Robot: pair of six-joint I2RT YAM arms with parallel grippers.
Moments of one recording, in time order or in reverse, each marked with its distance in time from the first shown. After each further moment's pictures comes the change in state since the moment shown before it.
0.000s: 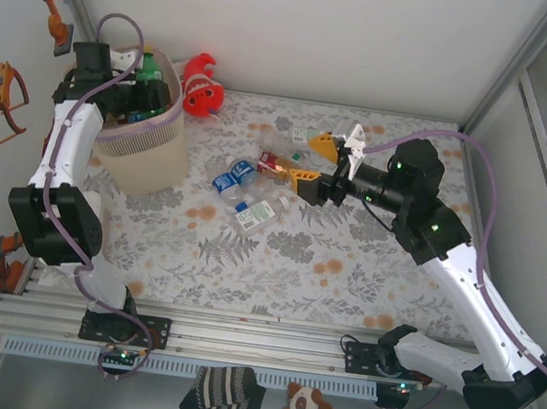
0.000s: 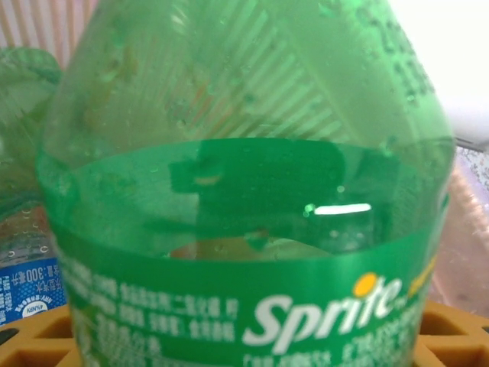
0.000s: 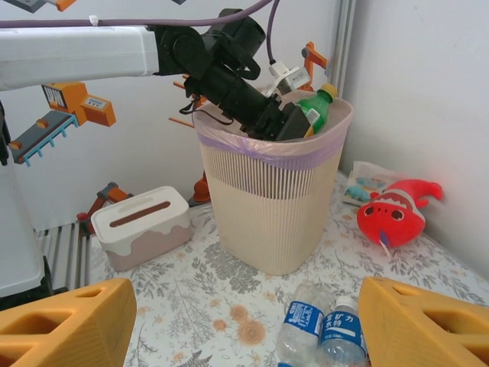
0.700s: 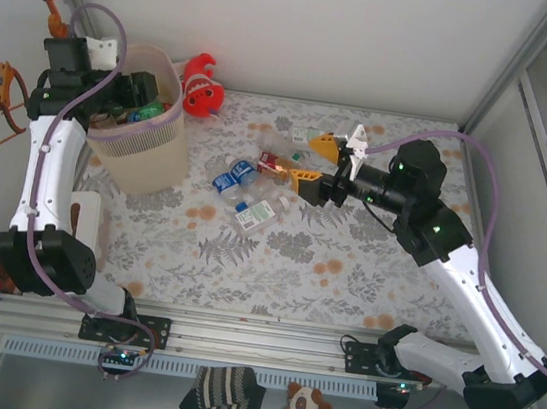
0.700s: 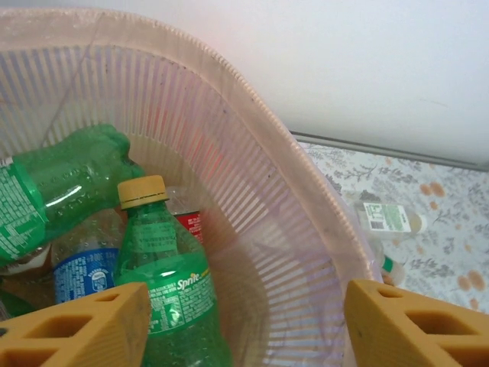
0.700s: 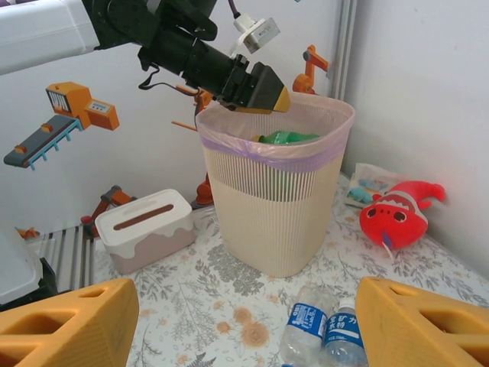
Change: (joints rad) left arm 0.014 -0.202 -0.007 -0.040 -0.070 0.063; right arm 0.000 -0.009 0.000 0.000 -0.003 0.014
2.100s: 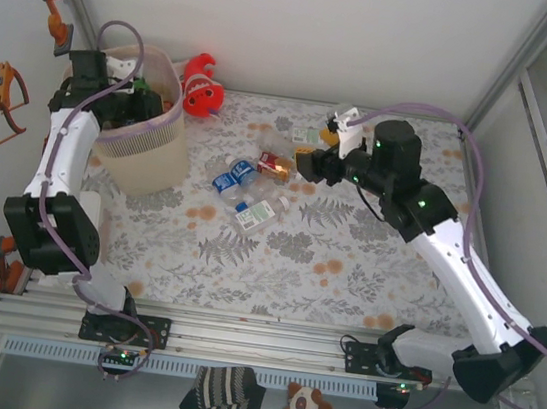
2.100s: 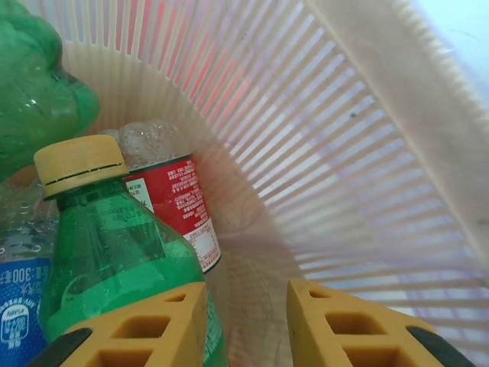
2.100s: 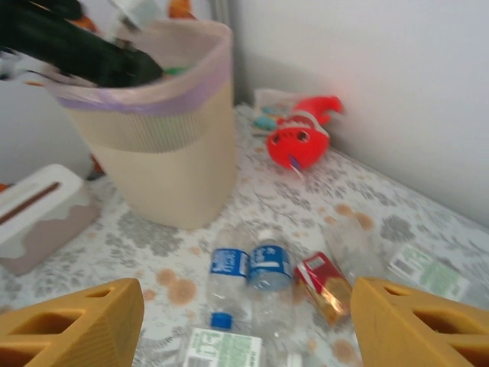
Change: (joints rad) left arm 0.001 0.125 -0.083 0.043 0.080 0.043; right arm 0.000 0.165 0.129 -0.175 0.339 0.031
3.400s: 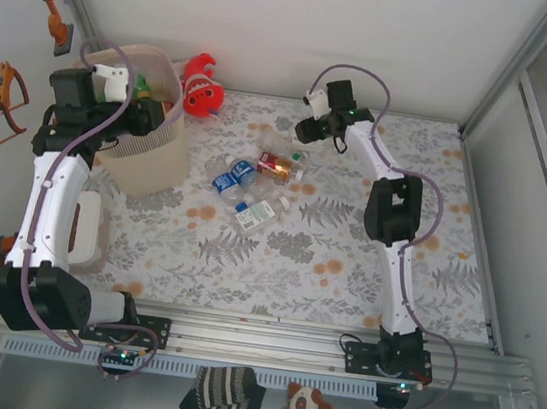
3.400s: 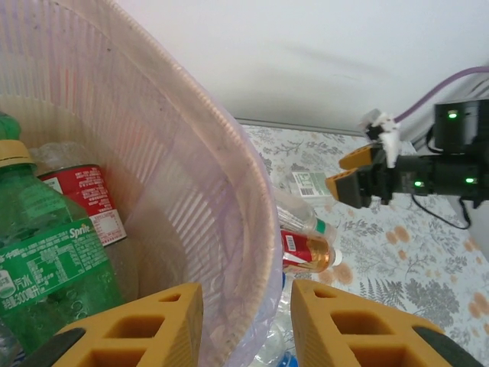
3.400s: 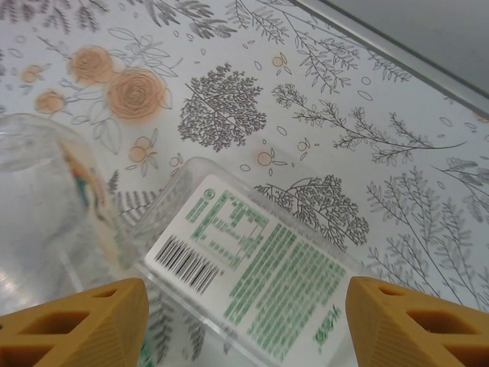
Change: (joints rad) left arm -0.030 -0.334 -0.228 0.118 0.098 -0.050; right arm -0.255 1.247 0.929 -0.211 0.072 -0.229
